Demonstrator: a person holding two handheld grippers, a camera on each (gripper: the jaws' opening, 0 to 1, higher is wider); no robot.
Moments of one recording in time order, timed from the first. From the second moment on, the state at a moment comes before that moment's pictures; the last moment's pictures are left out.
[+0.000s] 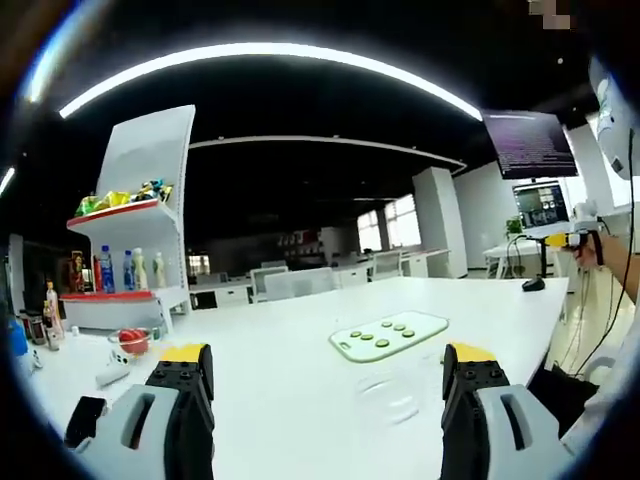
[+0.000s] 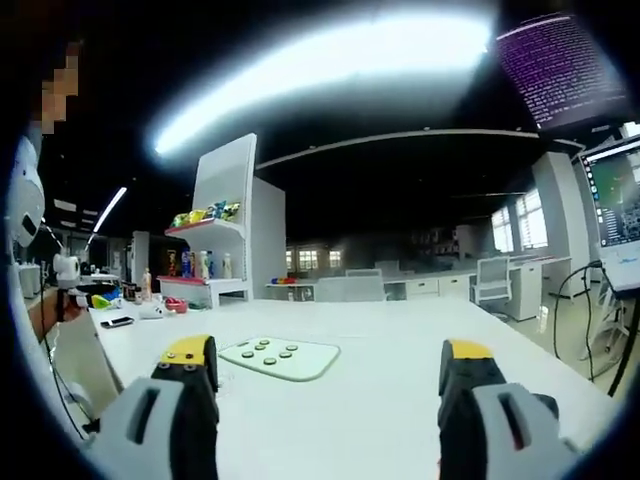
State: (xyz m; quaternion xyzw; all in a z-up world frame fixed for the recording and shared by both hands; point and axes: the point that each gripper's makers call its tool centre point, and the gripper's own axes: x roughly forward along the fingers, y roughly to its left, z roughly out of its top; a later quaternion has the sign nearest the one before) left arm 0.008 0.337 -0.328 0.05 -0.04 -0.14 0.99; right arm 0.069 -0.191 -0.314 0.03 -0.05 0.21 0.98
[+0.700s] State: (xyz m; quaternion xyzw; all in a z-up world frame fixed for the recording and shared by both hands) left arm 0.018 0.325 -0.350 0.06 -0.02 -0.25 0.97; right arm 0.087 -0.075 -0.327 -0.01 -0.02 0.39 0.92
